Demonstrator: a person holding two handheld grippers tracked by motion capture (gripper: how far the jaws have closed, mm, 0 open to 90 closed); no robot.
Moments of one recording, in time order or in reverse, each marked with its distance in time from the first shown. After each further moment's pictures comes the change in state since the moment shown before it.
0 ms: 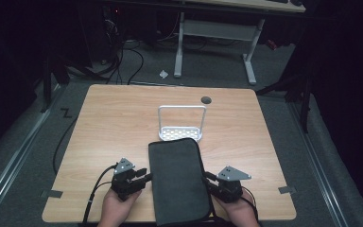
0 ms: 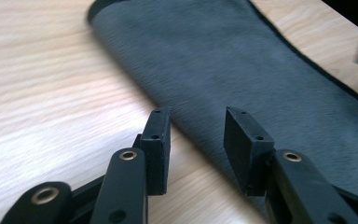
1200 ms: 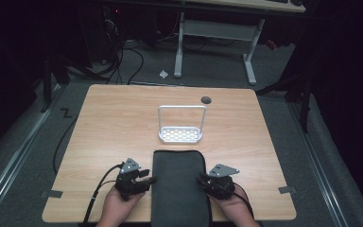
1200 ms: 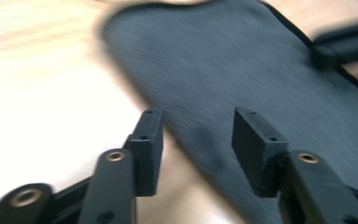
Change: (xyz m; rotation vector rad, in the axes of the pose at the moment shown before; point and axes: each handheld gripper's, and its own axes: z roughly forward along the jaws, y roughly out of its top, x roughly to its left) left arm 0.011 0.007 0.005 0.044 0.019 -0.024; right arm 0.003 -0.002 0.024 0.092 0.039 -0.041
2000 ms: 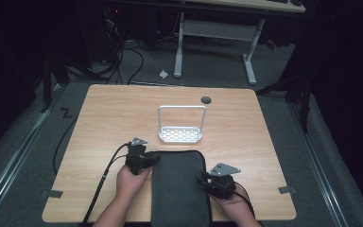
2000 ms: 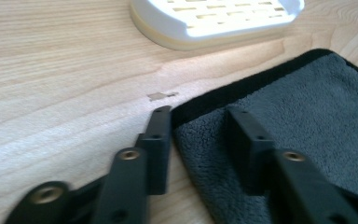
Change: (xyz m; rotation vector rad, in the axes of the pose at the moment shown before) left arm 0.019 0.043 0.054 0.059 0.059 -0.088; right arm -0.004 0.000 -0.001 -0.007 -0.003 0.003
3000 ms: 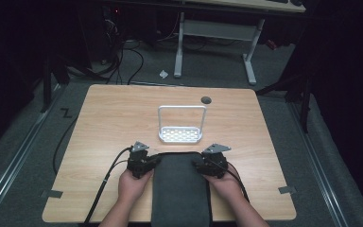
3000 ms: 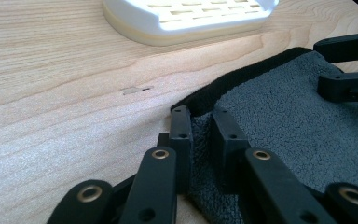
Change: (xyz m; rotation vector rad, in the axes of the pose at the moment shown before) left arm -0.003 -0.012 0.002 -0.056 -0.045 0.031; right arm -0.038 0.033 0.049 0.047 -0.088 0.076
